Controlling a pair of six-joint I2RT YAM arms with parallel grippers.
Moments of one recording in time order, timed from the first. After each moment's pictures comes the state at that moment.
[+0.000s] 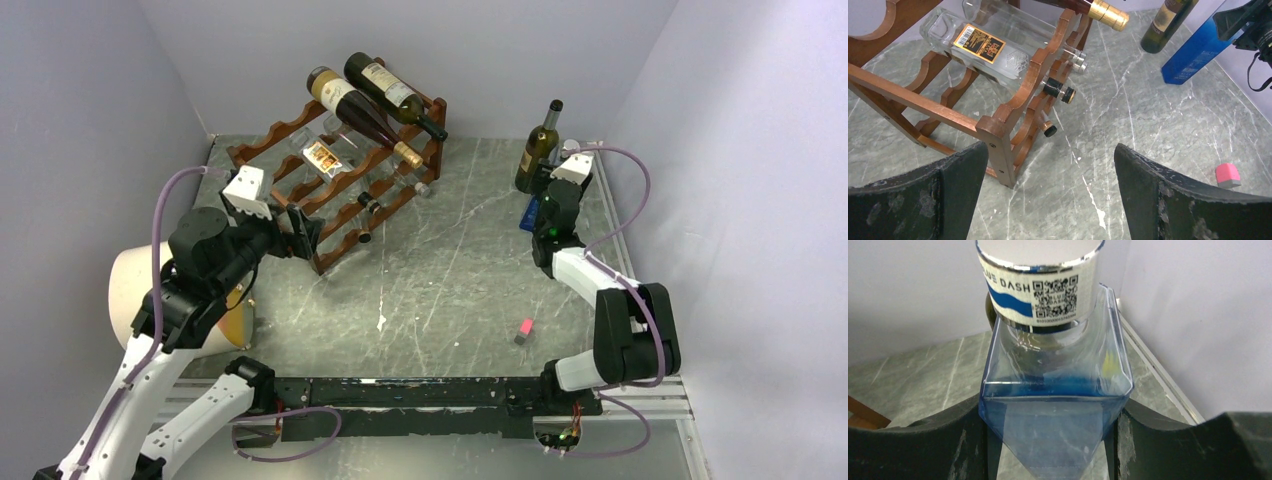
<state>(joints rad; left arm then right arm) -0.44 0.70 1.04 -0.53 -0.03 -0.17 0.15 1.41 0.71 0.69 0.50 0.02</state>
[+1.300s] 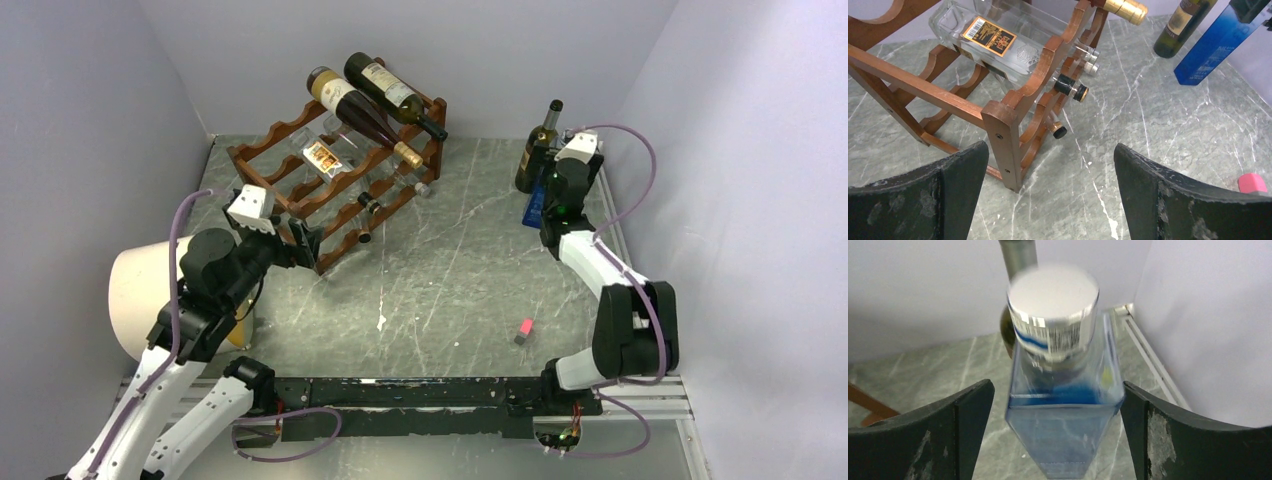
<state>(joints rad) -0.44 0.61 0.84 -0.38 -0.07 -0.16 0.09 1.47 0.87 0.53 0.38 0.03</state>
